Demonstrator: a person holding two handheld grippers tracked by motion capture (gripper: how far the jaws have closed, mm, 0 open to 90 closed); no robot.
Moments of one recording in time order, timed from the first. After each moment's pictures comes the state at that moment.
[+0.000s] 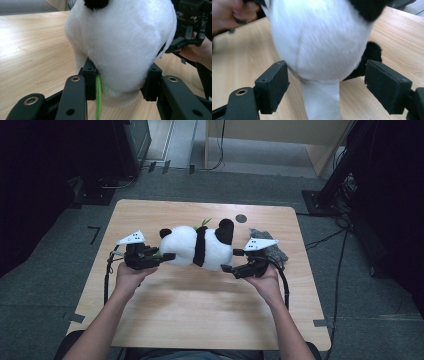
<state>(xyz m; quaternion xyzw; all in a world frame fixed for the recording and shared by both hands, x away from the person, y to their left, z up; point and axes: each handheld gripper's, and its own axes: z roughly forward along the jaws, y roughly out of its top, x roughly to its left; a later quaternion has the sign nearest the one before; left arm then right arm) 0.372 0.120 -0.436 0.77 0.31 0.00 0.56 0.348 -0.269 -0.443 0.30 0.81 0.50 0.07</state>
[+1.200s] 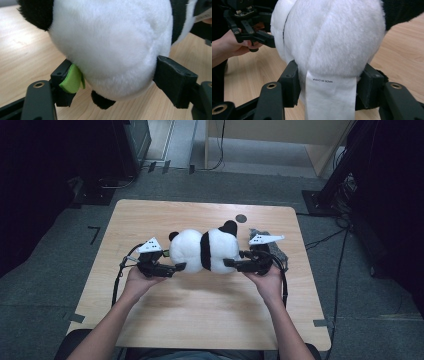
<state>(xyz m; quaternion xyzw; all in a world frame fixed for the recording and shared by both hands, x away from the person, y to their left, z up) 0.364 0.086 -0.458 0.81 0.30 0.05 0.50 0.343 -0.274 -0.423 0.38 0.78 0.50 0.03</state>
